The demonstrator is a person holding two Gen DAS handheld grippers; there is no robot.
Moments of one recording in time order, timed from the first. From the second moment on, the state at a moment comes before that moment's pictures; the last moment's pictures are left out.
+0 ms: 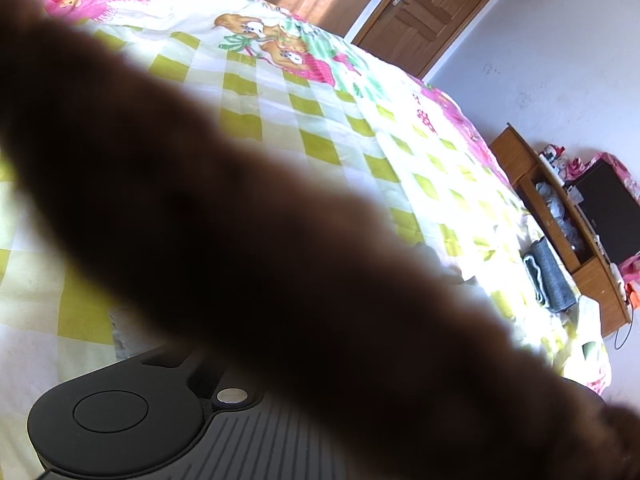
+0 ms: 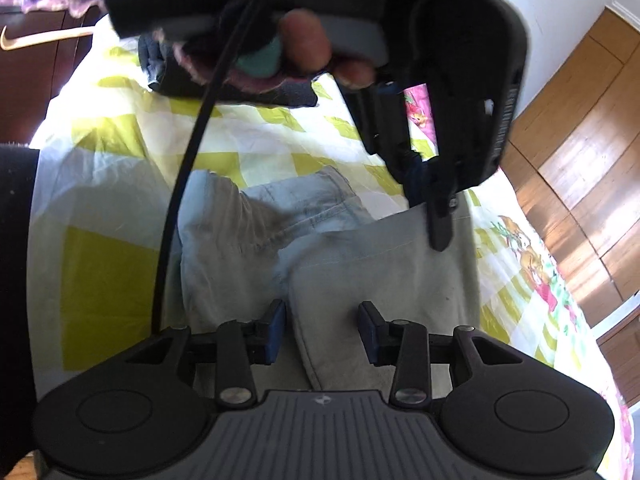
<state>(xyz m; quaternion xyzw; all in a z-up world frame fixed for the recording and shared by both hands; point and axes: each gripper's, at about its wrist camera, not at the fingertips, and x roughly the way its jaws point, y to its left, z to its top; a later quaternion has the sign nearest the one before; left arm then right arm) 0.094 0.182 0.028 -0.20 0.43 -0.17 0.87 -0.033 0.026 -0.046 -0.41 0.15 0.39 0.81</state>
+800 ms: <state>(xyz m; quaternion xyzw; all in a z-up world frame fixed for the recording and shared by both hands) 0.060 0.196 0.070 -0.24 0.37 -0.16 0.88 -0.064 0.010 0.018 -0.34 0.11 0.39 0.85</state>
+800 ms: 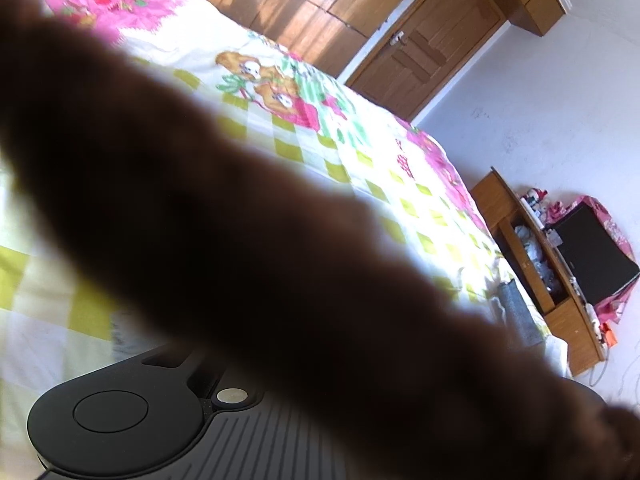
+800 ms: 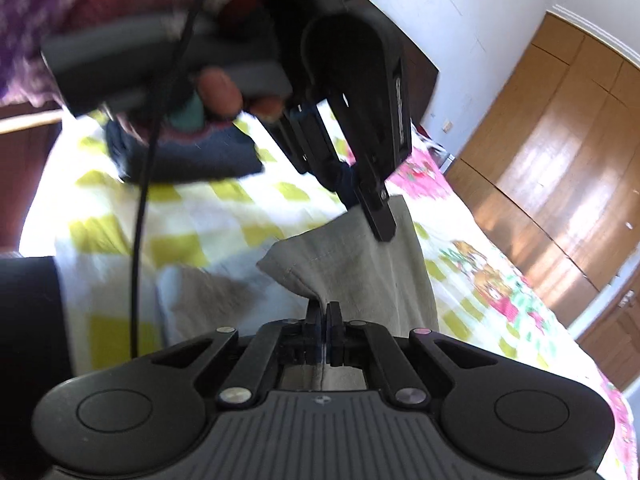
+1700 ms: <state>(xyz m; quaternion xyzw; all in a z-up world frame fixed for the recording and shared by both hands) 0.039 0.160 0.037 -0.06 0.39 -0.07 0.92 0.066 -0.171 0.015 -0.17 0.32 0.16 0.92</state>
